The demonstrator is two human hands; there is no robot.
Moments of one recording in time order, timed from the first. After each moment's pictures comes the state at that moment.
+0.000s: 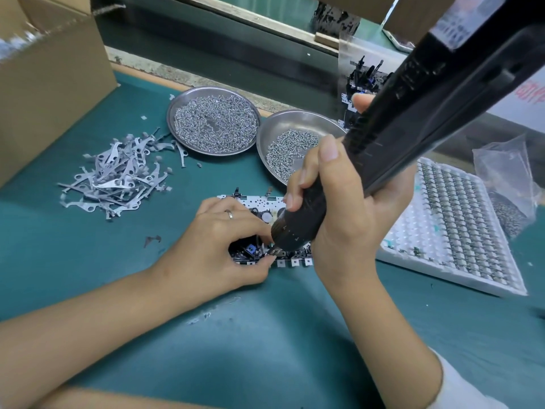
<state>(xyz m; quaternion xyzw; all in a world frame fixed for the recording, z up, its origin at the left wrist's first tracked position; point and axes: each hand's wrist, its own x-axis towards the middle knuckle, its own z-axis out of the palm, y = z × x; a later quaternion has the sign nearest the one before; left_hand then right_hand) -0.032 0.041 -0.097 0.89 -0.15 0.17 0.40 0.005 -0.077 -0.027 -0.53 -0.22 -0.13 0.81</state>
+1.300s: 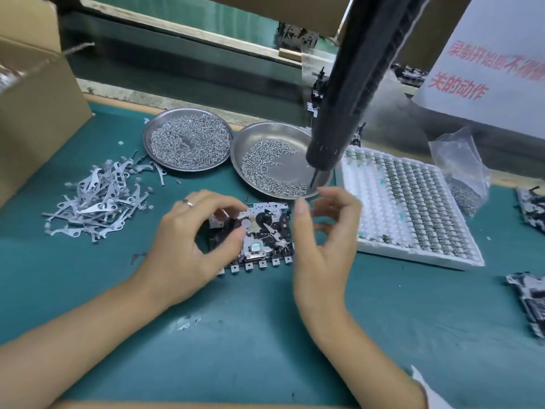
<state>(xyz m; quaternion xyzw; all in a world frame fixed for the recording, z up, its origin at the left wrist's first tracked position) -0.030 0.047 -0.089 0.85 -0.12 0.22 0.47 -0.017 -0.110 -0.074 -0.76 -0.08 -0.23 0.60</state>
